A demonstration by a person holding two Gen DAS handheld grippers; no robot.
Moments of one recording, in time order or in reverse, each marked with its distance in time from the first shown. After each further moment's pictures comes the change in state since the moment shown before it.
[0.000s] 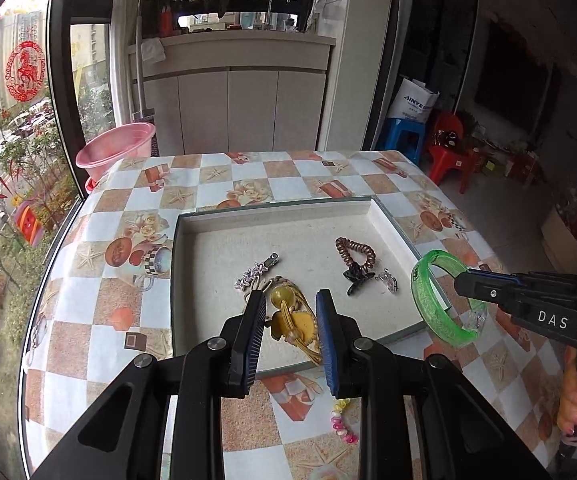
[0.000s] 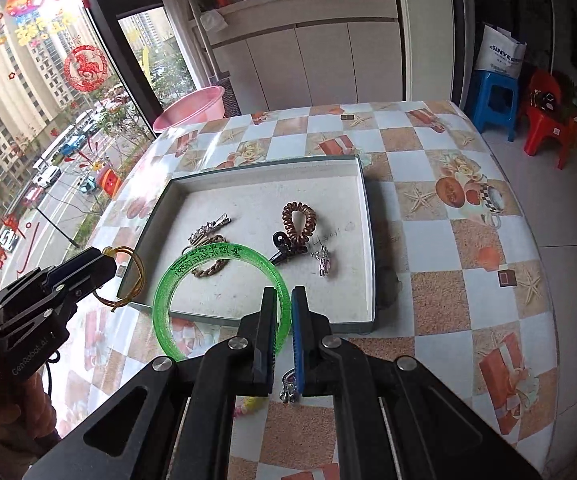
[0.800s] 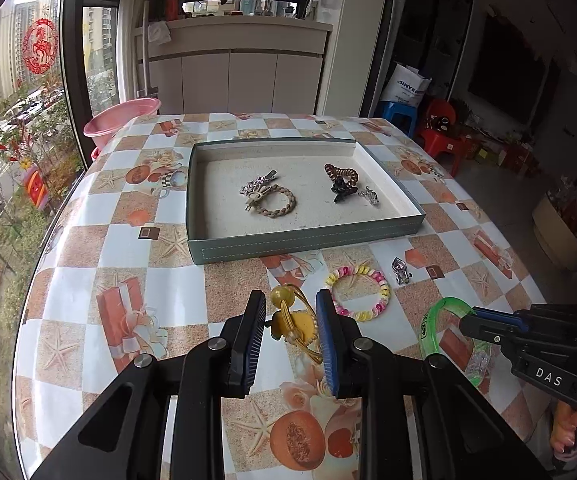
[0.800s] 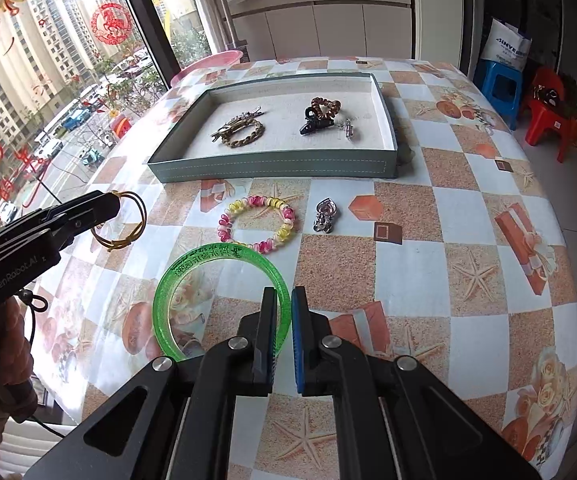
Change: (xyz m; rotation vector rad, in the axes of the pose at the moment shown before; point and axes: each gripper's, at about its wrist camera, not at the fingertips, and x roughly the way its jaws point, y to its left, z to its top) left arm -0.064 0.001 -0.098 -0.004 0.035 -0.023; right arm -0.037 0.030 -0.139 -0.069 0.056 -0.005
